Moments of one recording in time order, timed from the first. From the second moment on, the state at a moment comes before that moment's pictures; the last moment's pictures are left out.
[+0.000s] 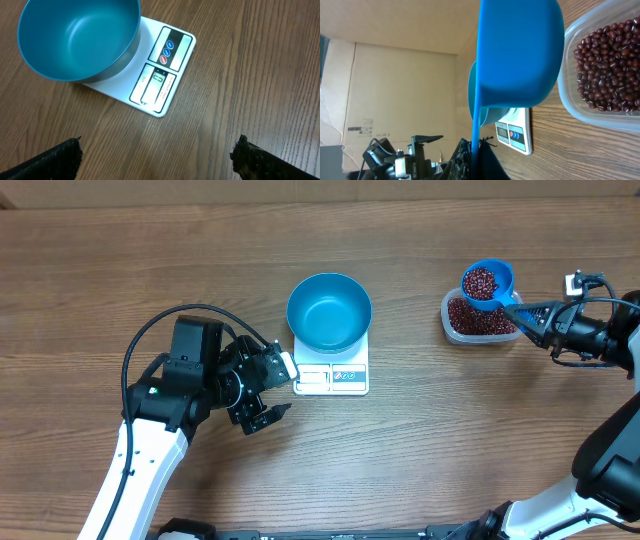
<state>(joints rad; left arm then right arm) -0.22 1.19 0.96 -0.81 0.47 0.87 -0.56 1.84 1.40 -1.21 -1.28 -0.29</state>
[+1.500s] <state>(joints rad) -0.22 1.19 0.96 -0.79 0.41 0.93 -0.56 1.84 1.40 -1.21 -1.27 -0.38</state>
